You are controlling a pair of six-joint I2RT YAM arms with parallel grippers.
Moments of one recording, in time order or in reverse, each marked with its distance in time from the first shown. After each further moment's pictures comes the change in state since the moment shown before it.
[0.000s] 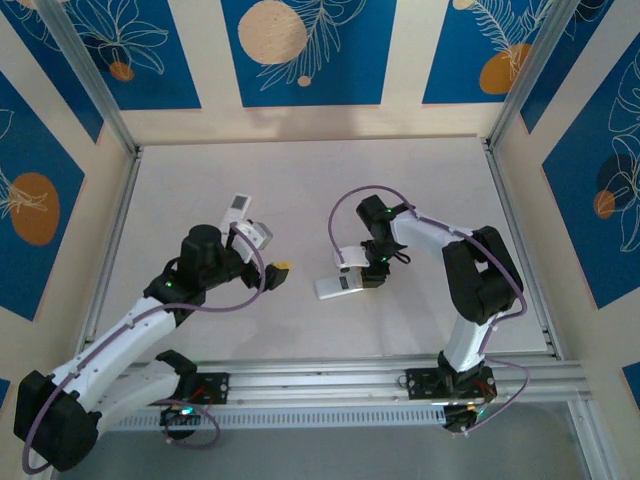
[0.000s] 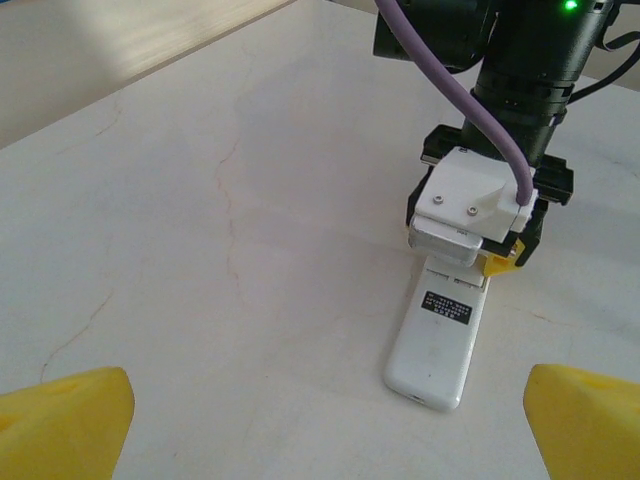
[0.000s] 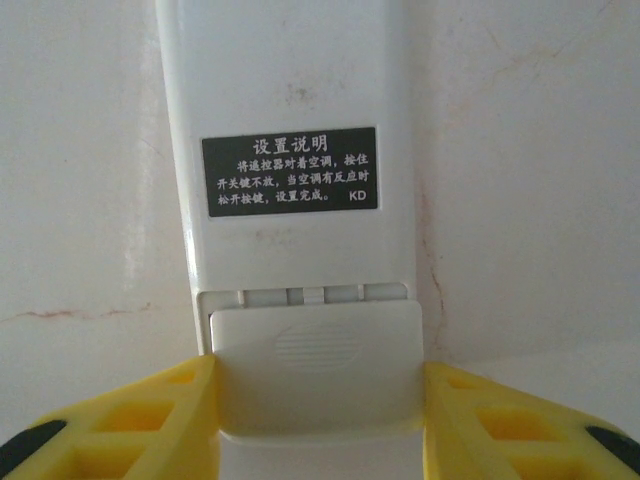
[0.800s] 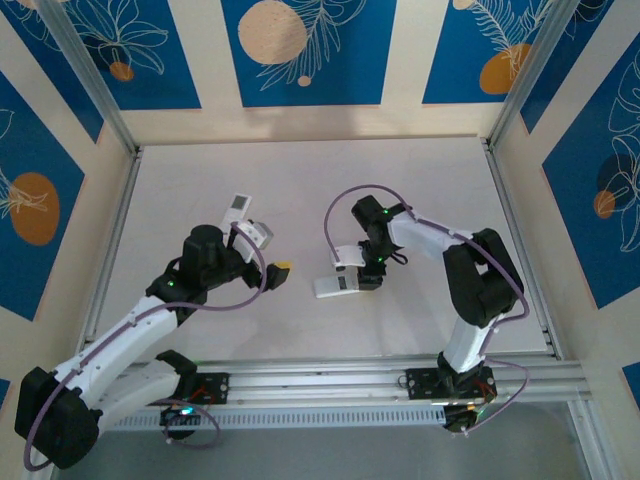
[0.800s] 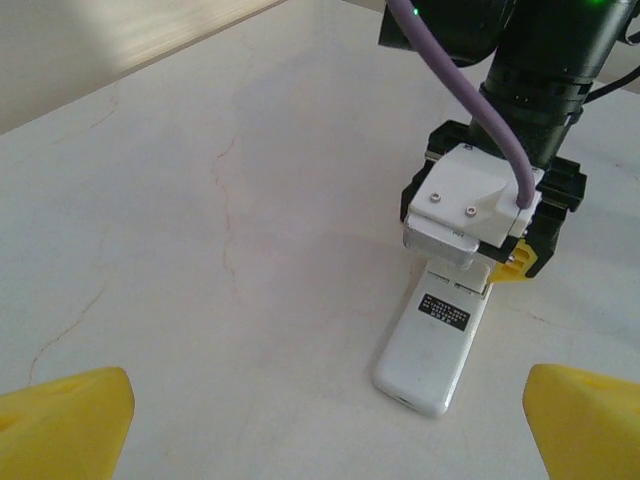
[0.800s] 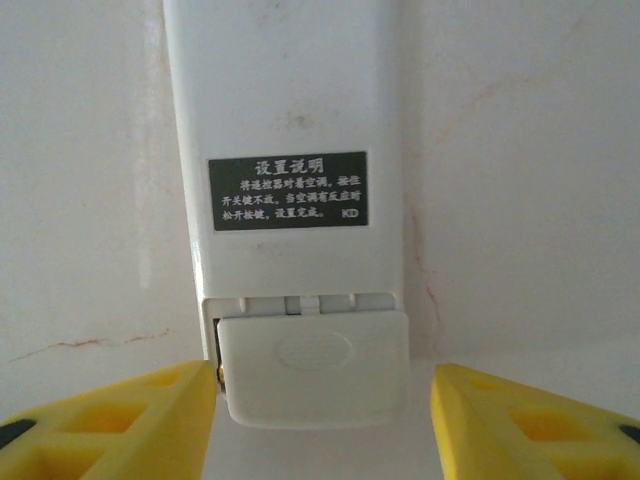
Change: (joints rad) left arm 0.000 0.018 -0.010 0.023 0.001 -0.021; right arm 0.031 -0.027 0.016 -0.014 0.015 0.102
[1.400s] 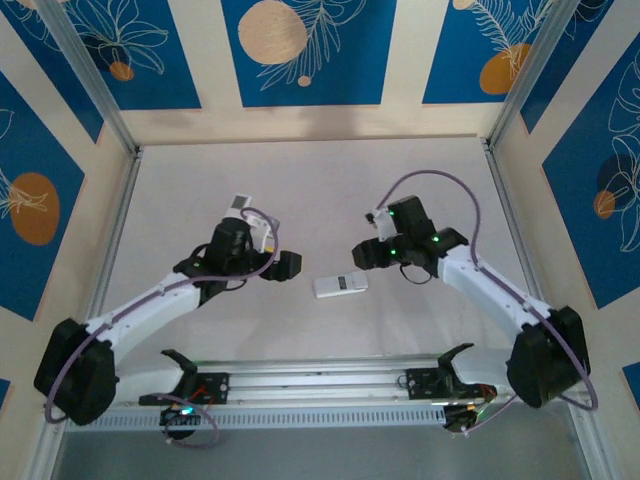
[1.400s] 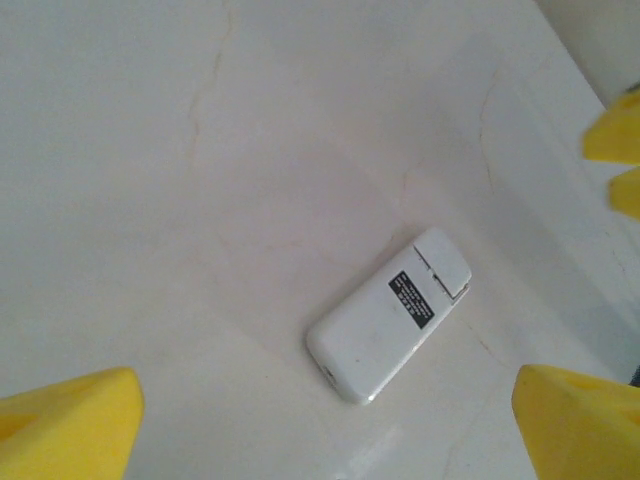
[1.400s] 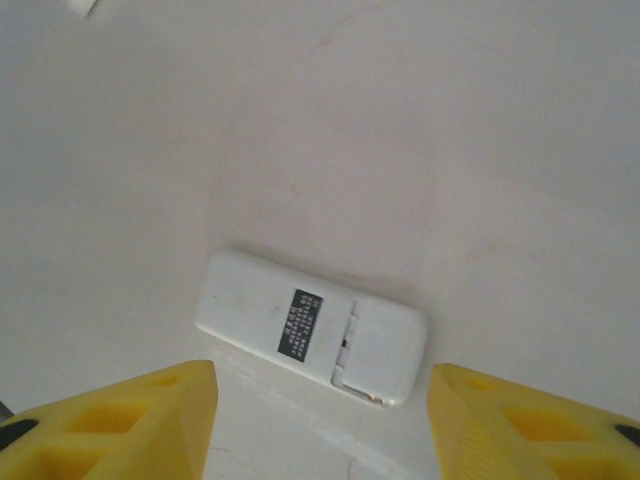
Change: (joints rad) left arm -0.071 0.280 0.084 -0.043 -0.055 -0.532; right arm -0.080 -0.526 -0.256 0.259 -0.034 1.392
